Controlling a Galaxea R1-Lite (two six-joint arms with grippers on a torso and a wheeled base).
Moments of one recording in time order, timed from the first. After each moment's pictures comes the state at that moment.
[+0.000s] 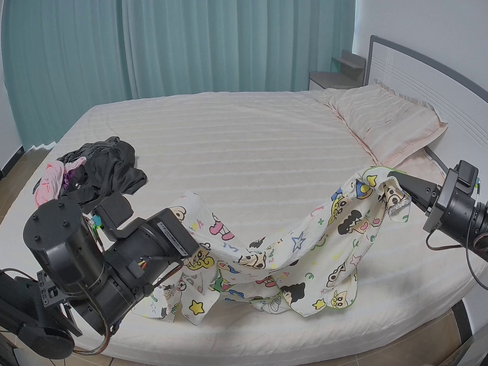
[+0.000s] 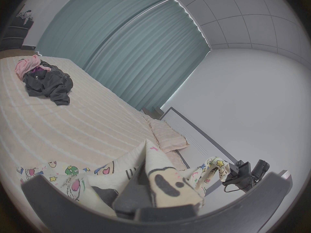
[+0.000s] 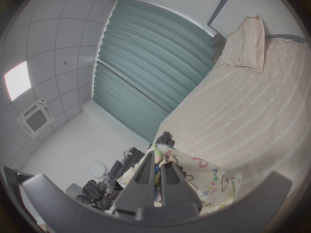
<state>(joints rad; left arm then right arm) -0.81 1.57 -0.42 -1.15 0.35 -0.68 0.40 1.31 -0.43 -0.92 0.27 0.88</state>
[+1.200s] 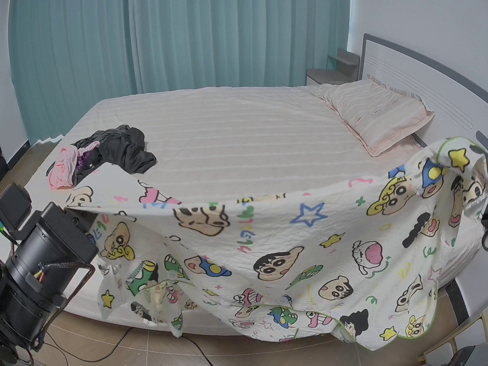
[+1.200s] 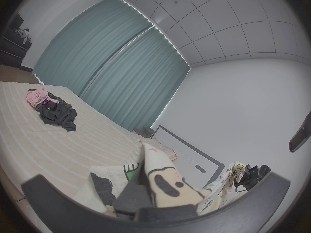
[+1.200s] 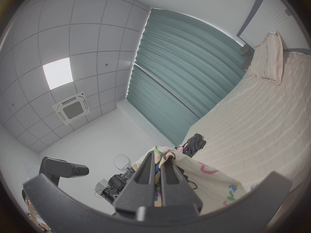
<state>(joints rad) -0.89 1.20 -0.32 -1.14 0.47 -0.46 0.51 0.92 -0.45 -0.78 0.31 0.85</state>
